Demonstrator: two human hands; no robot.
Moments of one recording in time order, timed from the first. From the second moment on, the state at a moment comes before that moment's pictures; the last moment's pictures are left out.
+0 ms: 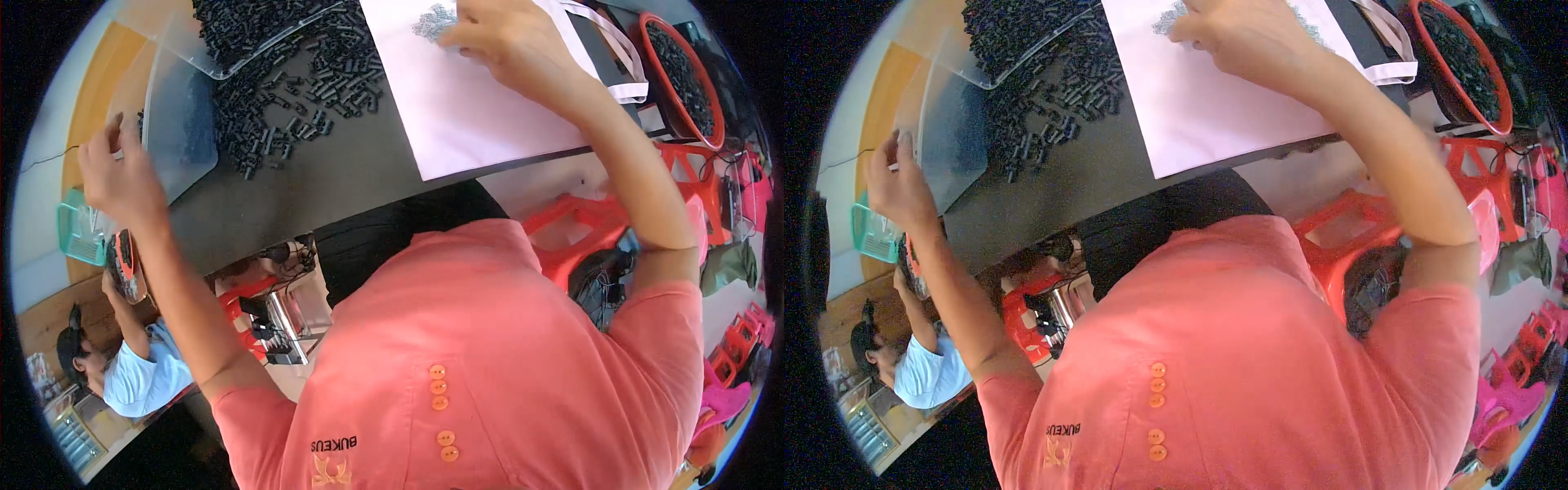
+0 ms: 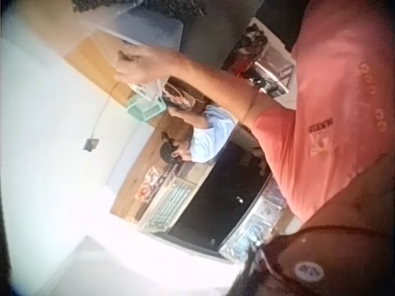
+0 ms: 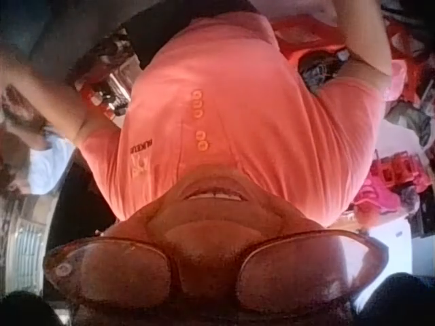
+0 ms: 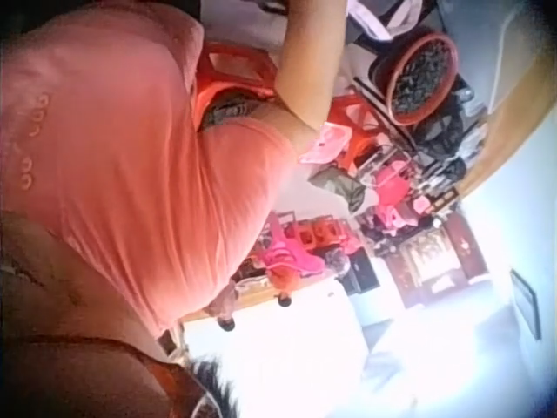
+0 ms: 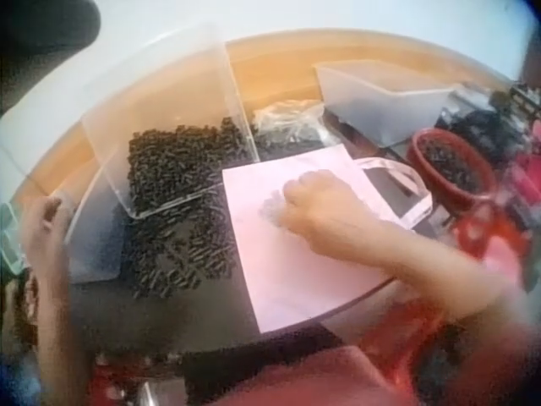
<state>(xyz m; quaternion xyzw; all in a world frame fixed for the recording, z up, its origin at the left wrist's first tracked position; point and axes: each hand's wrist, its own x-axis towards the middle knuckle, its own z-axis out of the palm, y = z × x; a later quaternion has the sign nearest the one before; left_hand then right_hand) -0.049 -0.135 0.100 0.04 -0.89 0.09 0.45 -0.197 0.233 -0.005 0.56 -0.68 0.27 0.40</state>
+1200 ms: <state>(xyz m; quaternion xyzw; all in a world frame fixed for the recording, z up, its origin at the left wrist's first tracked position) -0.035 0.043 0.008 0.11 -0.74 -0.65 0.12 -0.116 0.196 -0.014 0.51 -0.77 0.29 0.24</state>
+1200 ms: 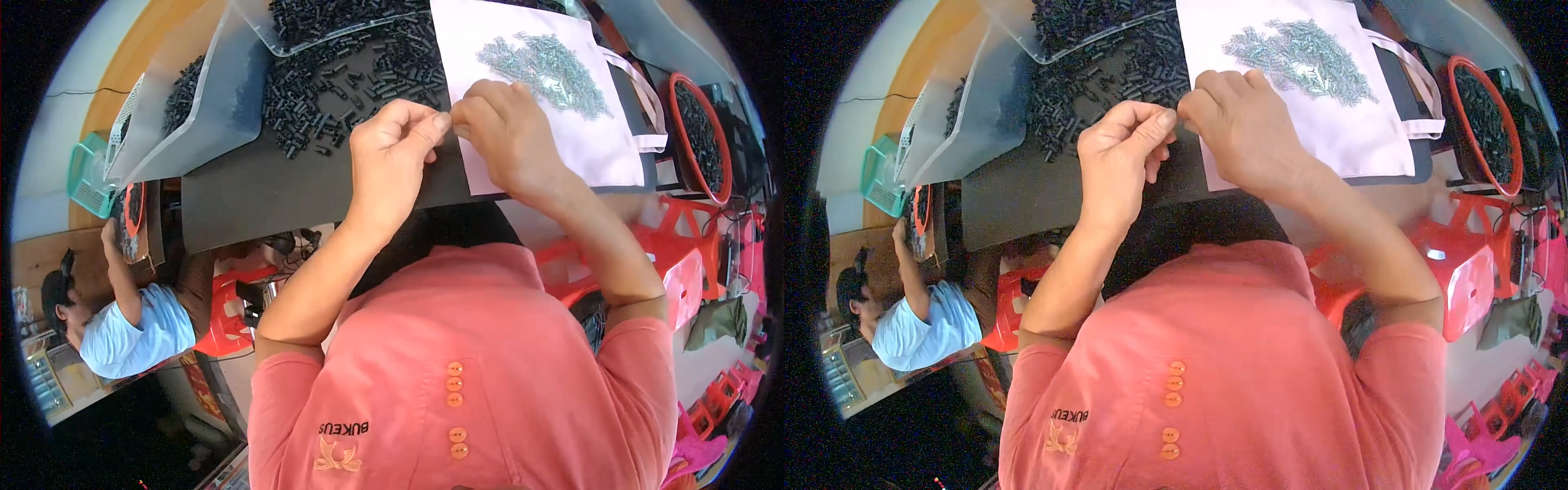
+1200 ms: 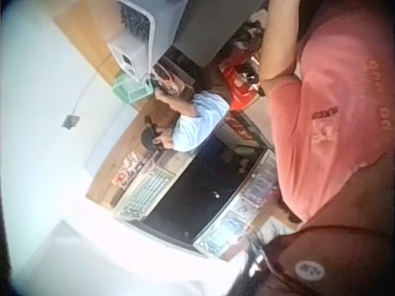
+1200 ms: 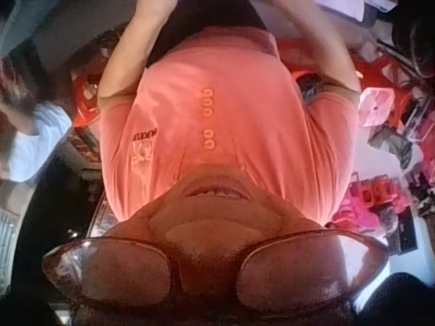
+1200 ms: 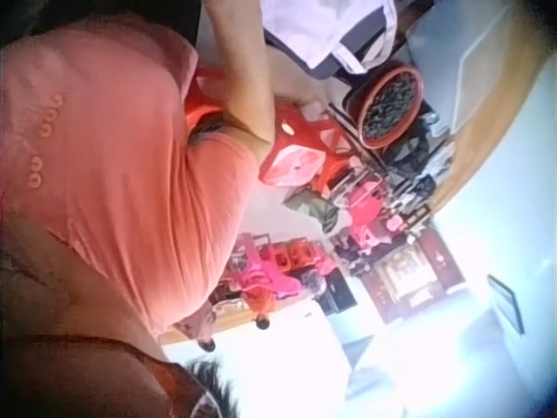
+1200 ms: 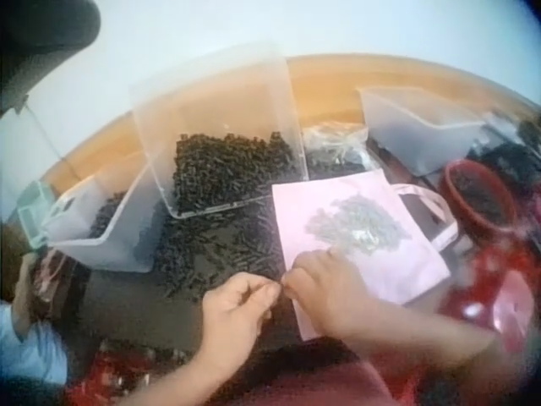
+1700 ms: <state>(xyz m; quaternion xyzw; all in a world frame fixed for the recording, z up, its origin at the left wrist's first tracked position) -0.050 0.043 0.008 0.13 -0.63 -0.77 0.00 -0.122 0.196 -0.019 0.45 -0.77 0.39 0.24</state>
